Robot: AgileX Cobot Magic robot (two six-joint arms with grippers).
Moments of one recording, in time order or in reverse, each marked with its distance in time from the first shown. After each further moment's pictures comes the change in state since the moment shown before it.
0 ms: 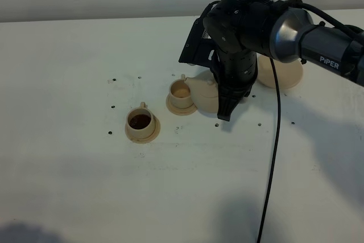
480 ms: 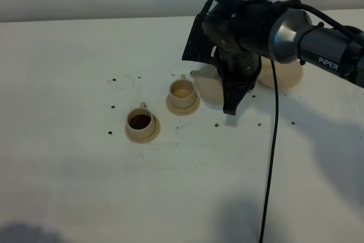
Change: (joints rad) left arm 0.000 0.000 0.000 0.000 0.000 0.000; right arm 0.013 0.000 0.000 -0.136 -0.010 0.038
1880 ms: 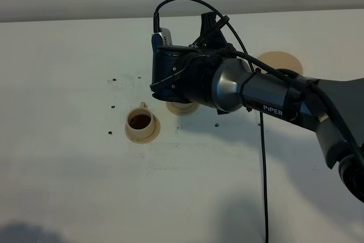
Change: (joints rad) left arm 0.000 0.000 0.000 0.001 0.000 0.000; right arm 0.214 0.072 0.000 -0.561 0.098 0.131
